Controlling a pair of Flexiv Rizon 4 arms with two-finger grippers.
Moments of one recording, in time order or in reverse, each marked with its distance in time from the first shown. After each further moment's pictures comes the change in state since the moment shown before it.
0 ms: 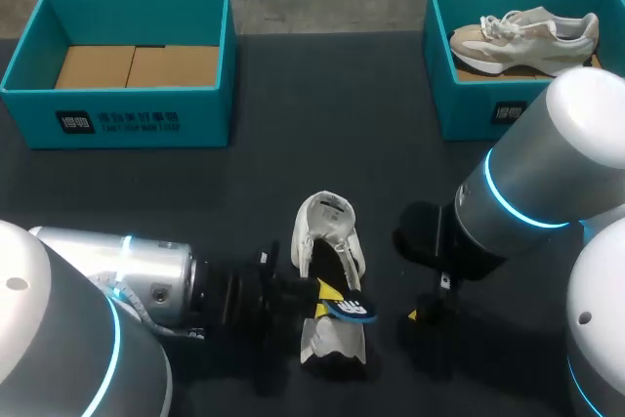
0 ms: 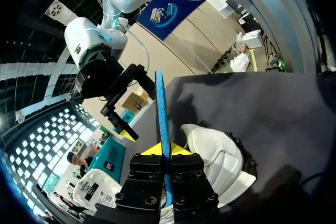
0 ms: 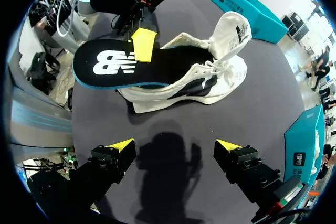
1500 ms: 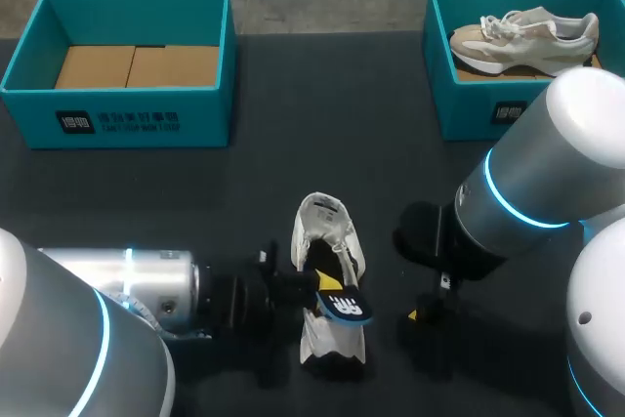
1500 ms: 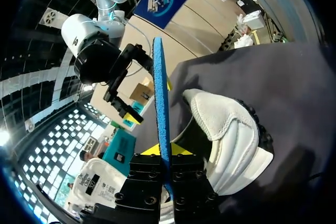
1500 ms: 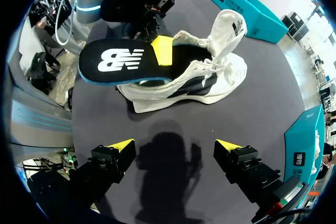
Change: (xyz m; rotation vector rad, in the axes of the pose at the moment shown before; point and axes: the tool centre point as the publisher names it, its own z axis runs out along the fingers) left arm -0.005 0.029 0.005 -0.079 -0.079 0.068; right arm 0.000 0.000 0.000 0.000 0.000 0.000
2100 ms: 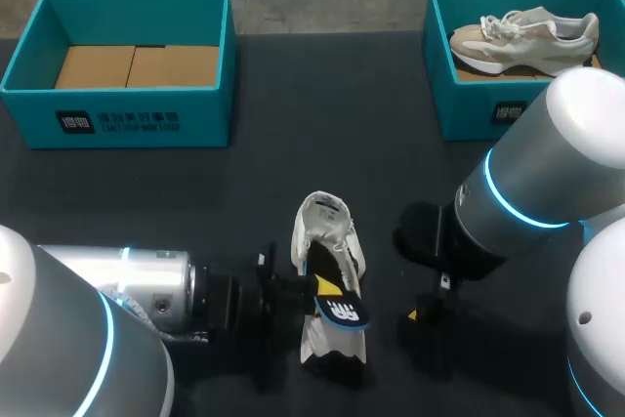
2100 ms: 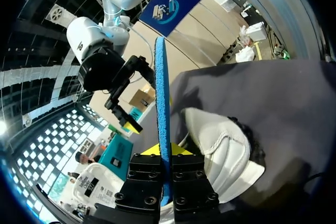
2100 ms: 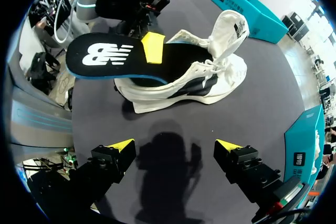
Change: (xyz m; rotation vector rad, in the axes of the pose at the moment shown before) left arm 0.002 -0.012 -0.005 0.048 0.010 -0.033; right arm 0.000 0.000 0.000 0.000 0.000 0.000
